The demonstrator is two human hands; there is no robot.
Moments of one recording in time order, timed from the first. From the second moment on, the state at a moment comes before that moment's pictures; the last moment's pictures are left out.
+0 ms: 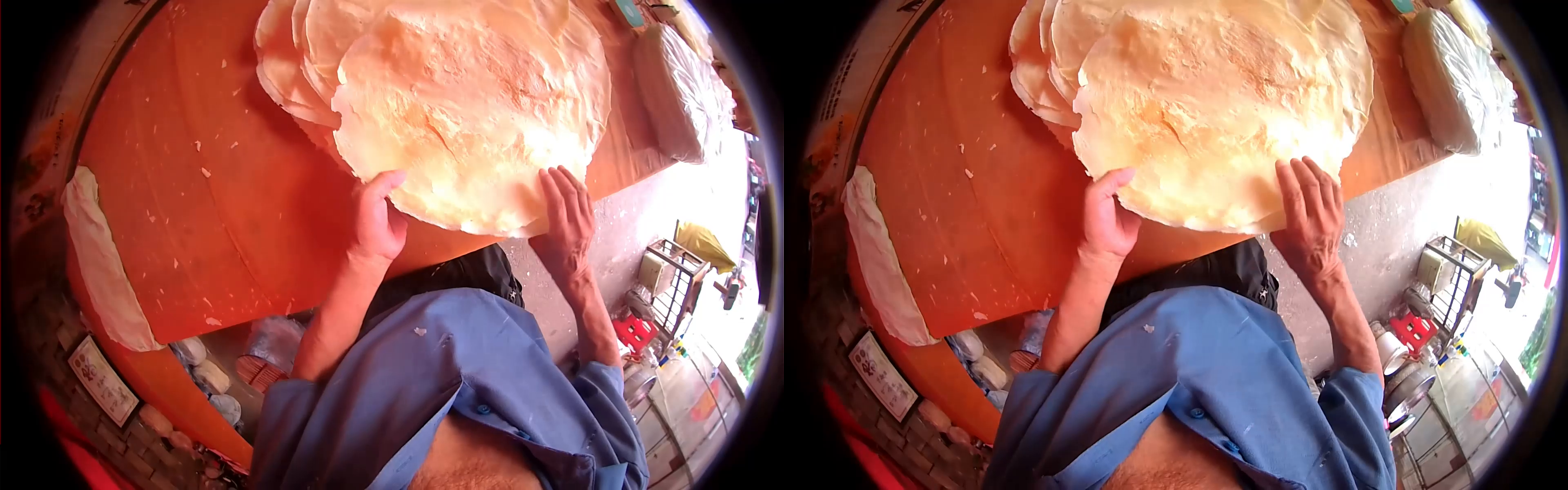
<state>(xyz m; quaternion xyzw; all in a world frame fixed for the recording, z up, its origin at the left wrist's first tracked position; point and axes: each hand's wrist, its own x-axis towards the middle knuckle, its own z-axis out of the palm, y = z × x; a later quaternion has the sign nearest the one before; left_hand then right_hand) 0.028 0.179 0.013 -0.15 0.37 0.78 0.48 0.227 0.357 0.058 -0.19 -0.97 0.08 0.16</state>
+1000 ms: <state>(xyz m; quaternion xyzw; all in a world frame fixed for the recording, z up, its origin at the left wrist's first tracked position) -0.018 0.180 -0.013 -0.03 0.53 0.79 0.30 0.136 0.480 0.009 -0.50 -0.64 0.55 0.20</state>
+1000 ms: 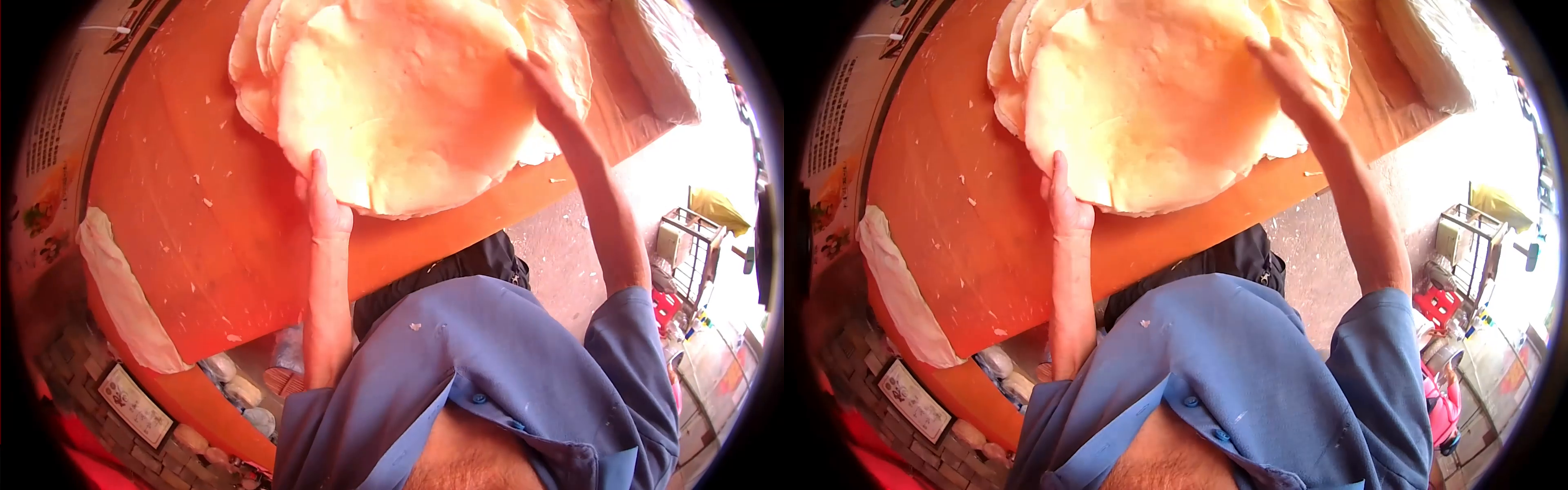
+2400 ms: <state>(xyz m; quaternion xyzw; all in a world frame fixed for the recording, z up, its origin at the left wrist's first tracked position) -0.036 -0.129 0.017 0.14 0.95 0.28 -0.03 0.090 0.376 0.030 -0.26 -0.90 0.31 0.14</state>
